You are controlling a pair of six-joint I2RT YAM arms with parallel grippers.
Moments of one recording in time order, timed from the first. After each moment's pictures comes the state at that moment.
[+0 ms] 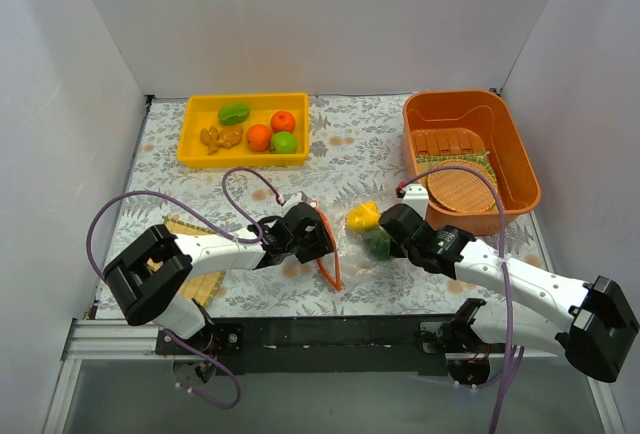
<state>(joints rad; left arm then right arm) -0.91 1.49 0.69 -0.02 -0.09 -1.15 0.90 1.05 0.66 -0.58 0.48 0.71</state>
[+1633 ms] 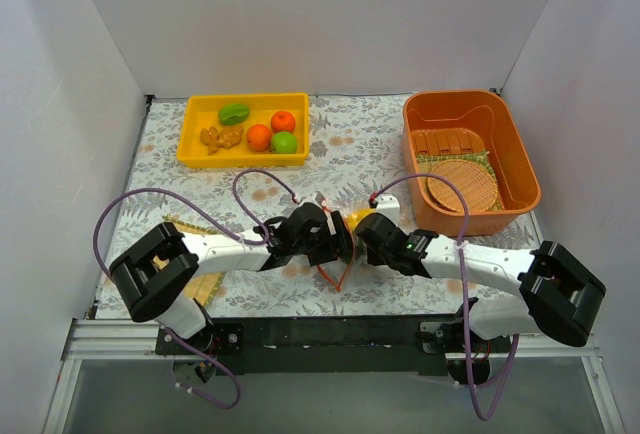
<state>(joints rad) -0.95 1.53 0.70 0.13 0.05 -1.13 0.98 1.29 0.62 -0.33 0.42 0.73</state>
